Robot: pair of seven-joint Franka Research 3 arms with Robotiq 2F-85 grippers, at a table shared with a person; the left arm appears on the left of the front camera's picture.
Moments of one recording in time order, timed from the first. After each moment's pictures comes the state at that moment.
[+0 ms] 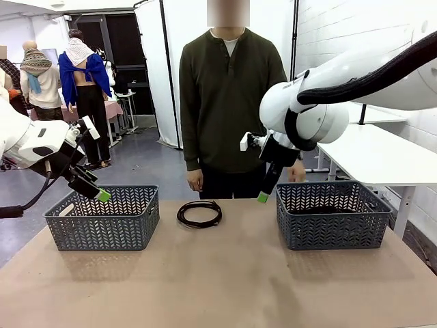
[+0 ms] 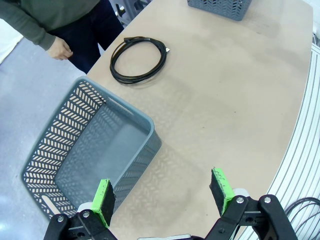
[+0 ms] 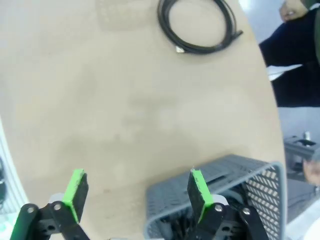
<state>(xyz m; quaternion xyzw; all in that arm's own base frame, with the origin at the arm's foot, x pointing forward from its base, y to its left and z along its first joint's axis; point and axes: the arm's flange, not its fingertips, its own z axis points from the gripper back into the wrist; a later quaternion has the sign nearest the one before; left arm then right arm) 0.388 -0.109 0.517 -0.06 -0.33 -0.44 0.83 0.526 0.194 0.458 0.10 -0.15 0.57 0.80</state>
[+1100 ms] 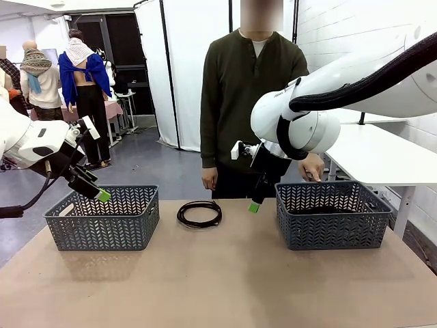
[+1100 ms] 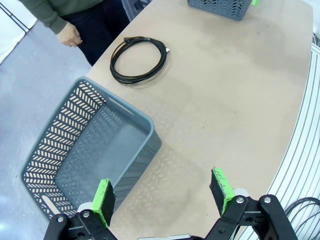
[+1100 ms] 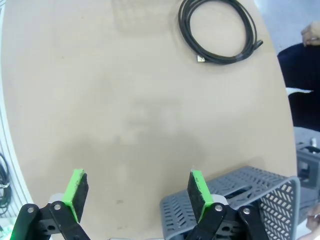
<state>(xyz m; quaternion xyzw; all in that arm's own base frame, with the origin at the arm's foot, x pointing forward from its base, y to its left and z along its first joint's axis) 0.388 -0.109 0.517 -0.06 -0.33 -0.44 0.83 0.516 0.210 0.447 0.11 -0.15 0.58 0.80</state>
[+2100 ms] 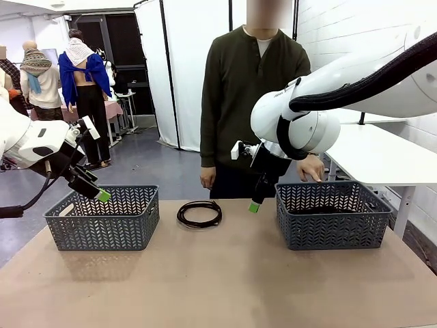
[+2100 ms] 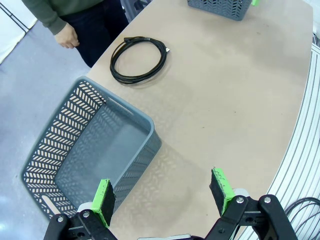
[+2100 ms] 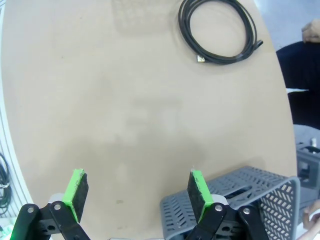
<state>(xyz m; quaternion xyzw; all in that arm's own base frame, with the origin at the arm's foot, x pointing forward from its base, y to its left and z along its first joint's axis) 0.388 -0.109 0.517 -0.06 -0.33 -0.44 0.83 0.516 0.210 0.447 0.11 -0.15 0.58 0.80</state>
